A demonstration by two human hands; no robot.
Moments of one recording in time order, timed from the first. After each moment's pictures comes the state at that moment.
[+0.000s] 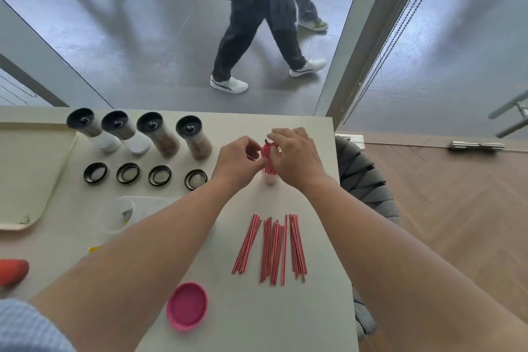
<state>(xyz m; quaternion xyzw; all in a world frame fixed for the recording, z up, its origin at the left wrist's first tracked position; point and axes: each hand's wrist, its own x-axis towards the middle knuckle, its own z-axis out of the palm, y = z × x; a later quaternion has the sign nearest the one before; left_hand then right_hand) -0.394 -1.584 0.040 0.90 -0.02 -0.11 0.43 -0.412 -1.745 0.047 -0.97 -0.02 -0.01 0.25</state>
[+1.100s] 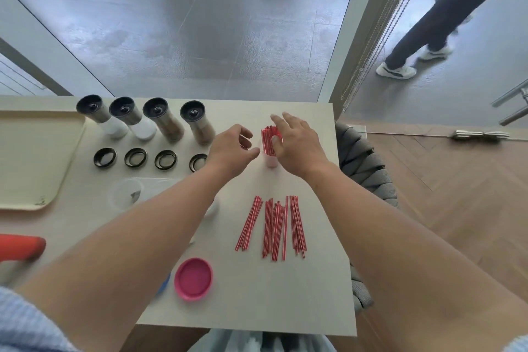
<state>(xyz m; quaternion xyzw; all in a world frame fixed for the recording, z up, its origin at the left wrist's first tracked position) -0.419 -1.568 0.058 0.92 -0.01 -0.10 0.38 -0.433 -1.747 0.050 -0.97 -0.01 0.05 0.23</state>
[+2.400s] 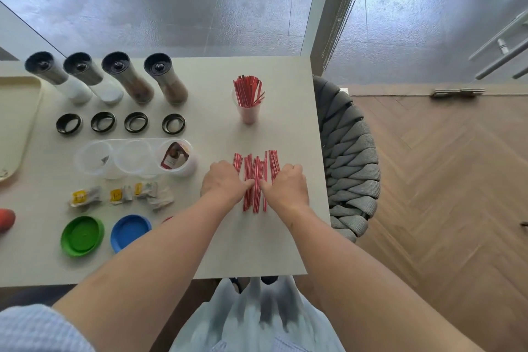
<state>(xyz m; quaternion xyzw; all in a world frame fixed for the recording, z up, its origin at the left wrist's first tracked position) -0.550 -1.588 -0.014 0.96 0.06 -0.26 0.12 -0.601 -1.723 -0.034 -0.91 0.25 0.17 0.27</state>
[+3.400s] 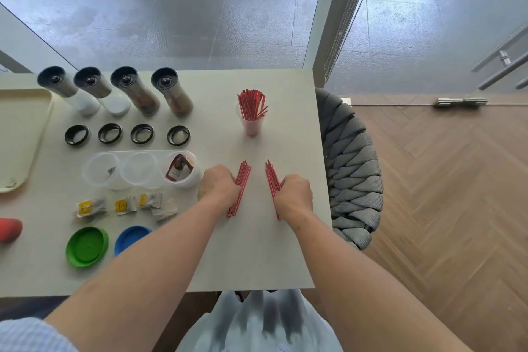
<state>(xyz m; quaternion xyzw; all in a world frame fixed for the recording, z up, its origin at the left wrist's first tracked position) -0.529 -1.574 -0.012 0.93 0.11 -0.28 0.20 -0.587 -1.733 -0.019 -0.86 0.32 0.20 0.34</state>
